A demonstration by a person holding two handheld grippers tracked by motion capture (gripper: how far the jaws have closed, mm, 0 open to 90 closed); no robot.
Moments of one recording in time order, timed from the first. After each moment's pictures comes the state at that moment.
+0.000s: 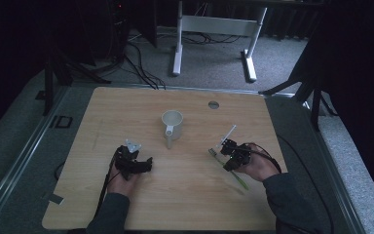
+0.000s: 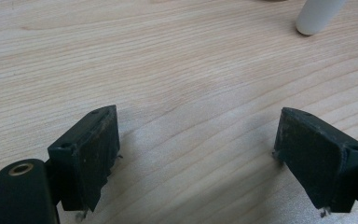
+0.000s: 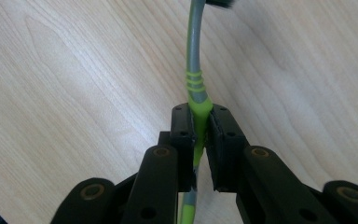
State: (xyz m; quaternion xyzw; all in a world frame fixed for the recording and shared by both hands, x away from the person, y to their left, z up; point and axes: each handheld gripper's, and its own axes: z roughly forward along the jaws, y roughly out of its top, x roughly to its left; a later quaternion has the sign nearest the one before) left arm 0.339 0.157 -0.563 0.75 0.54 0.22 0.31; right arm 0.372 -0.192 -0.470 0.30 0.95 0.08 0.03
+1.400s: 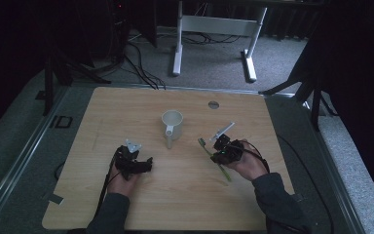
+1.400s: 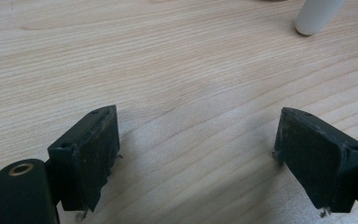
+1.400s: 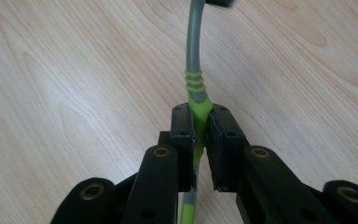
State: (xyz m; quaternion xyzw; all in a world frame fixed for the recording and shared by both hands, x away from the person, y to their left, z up) left arm 0.339 0.157 -0.563 0.75 0.54 0.22 0.32; right arm 0.373 -0.171 -0.463 0.29 0.93 0.20 0.07
